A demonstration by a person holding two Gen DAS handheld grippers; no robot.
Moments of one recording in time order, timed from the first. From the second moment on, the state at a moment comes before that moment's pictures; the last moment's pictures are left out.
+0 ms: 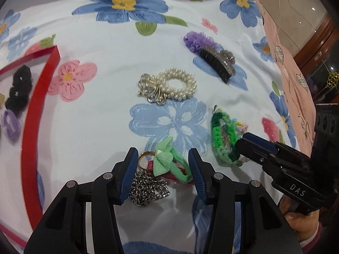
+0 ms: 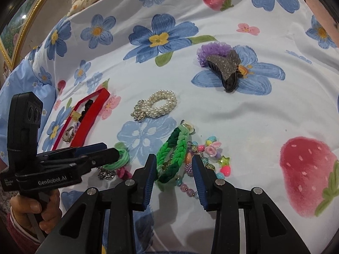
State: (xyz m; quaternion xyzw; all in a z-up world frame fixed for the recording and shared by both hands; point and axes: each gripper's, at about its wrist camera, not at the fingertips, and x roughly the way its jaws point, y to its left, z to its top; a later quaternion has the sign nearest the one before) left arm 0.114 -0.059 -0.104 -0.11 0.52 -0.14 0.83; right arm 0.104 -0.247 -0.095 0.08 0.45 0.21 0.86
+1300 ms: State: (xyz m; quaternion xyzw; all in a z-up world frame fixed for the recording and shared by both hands) left arm 0.059 0.017 -0.066 -0.17 0.46 -0.13 0.86; right arm 0.103 -0.218 -0.105 0.00 0.47 0.19 0.86
